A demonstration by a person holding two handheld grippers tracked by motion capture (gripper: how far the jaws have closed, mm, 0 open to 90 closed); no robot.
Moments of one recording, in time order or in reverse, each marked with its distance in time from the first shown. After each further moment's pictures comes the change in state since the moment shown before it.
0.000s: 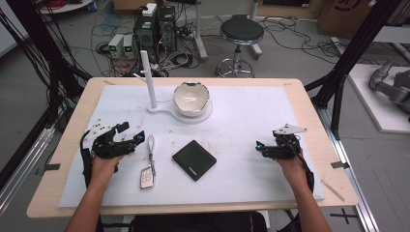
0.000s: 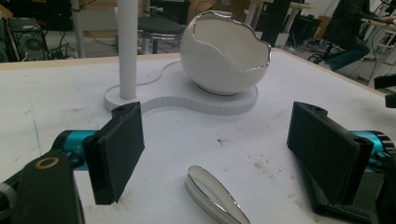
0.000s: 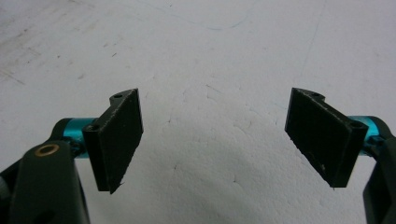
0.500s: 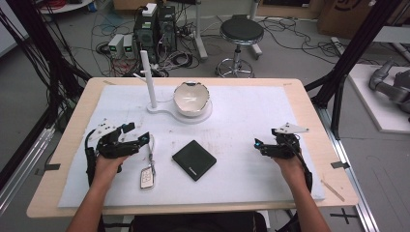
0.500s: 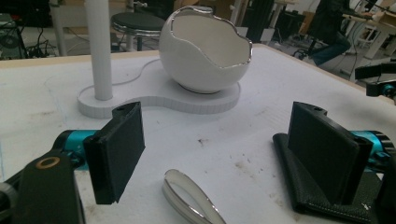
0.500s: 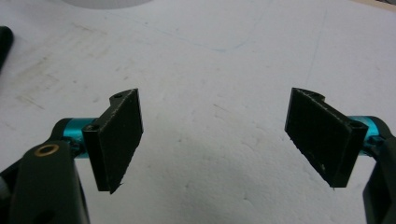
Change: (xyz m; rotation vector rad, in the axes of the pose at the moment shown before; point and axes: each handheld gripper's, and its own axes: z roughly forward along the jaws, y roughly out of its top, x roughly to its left) left arm -0.012 0.003 0.009 0.021 -0.055 0.019; right arm 0.005 0.004 -0.003 -0.063 0.024 0.041
